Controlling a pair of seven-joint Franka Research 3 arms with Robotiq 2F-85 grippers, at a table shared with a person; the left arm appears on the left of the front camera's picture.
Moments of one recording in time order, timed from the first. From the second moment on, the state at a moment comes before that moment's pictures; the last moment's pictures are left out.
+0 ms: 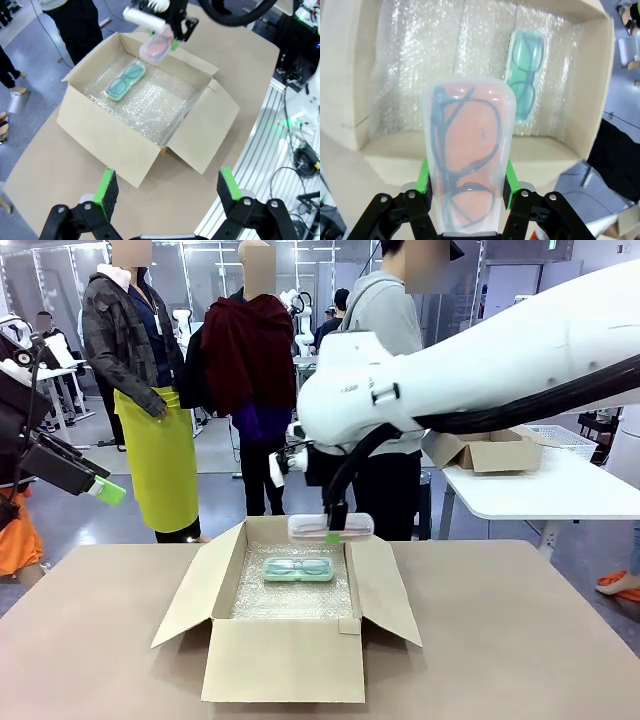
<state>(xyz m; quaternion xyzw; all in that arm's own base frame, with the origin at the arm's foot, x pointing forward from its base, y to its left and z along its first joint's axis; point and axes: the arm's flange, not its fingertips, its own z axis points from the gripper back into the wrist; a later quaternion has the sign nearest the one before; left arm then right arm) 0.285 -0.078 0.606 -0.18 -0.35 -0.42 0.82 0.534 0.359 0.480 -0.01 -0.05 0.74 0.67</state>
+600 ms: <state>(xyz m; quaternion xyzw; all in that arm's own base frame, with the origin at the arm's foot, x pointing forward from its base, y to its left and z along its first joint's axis) 0.285 -0.078 0.606 -0.18 -0.35 -0.42 0.82 0.552 0.424 0.422 0.01 -0.04 0.75 0.66</state>
